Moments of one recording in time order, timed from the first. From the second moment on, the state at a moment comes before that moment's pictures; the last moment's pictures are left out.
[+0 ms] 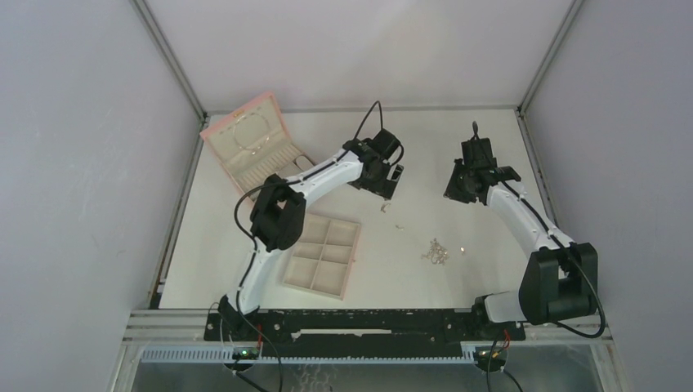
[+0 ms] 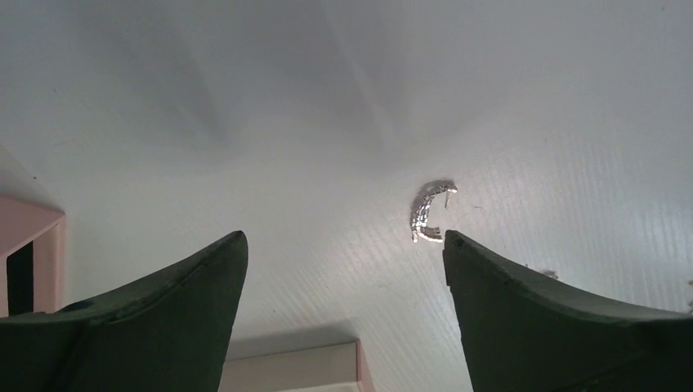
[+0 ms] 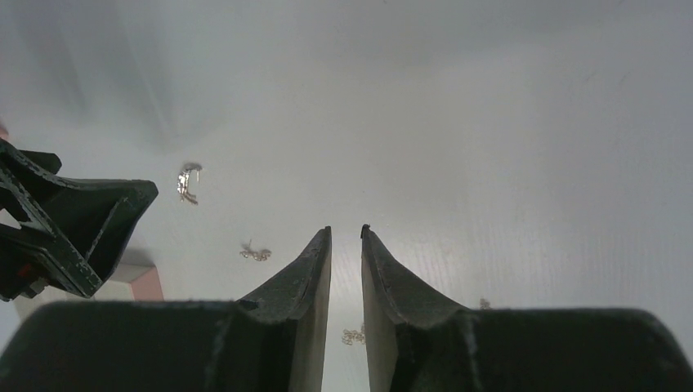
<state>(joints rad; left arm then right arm) -0.77 2.29 2.00 -0.85 -0.13 -0.29 0.15 1.38 1.03 -0.63 0.02 0.48</state>
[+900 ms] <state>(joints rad) -0.81 2.36 2.00 -0.86 -0.05 -0.32 0.15 1.38 1.00 -0.63 0.02 0.48</state>
